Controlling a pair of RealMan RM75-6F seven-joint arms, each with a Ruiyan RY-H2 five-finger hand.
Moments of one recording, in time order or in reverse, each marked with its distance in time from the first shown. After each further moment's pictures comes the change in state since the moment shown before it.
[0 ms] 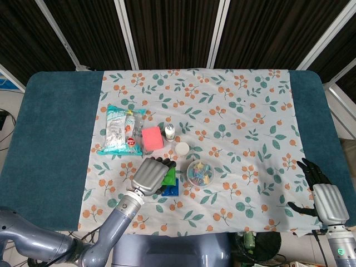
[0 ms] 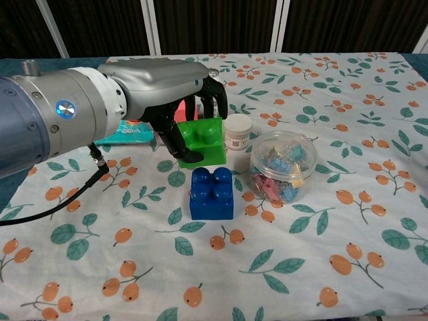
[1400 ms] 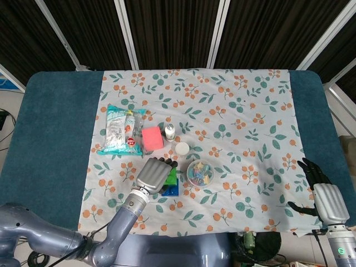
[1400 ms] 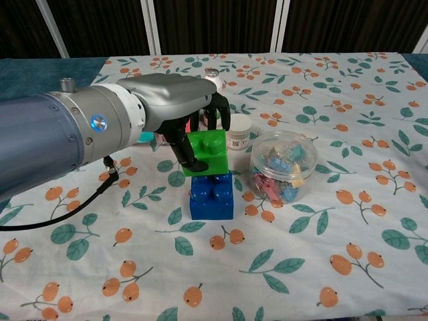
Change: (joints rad) left arm -0.065 -0.065 -0.008 0.084 -0.103 0.013 0.017; right arm 0.003 0.003 0.002 -0.001 0.008 -0.008 0.018
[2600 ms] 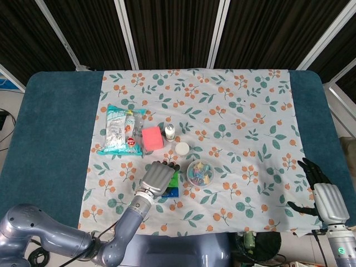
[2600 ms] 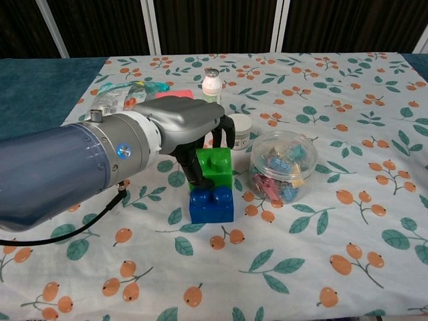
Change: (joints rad) left arm -0.024 -0.075 0.022 0.090 -0.031 -0.013 0.001; right arm 0.001 0.005 0.001 -0.009 0.008 -0.008 0.017
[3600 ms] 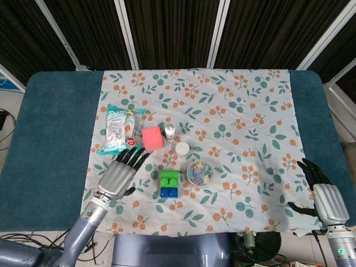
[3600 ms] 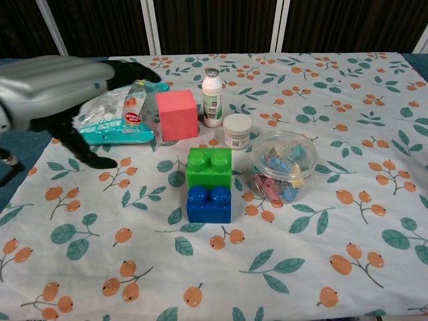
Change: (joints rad) left arm 0.274 0.341 0.302 -0.155 0.536 0.146 -0.273; right arm -0.003 -0.004 -0.003 0.003 -0.011 0.011 -0.031
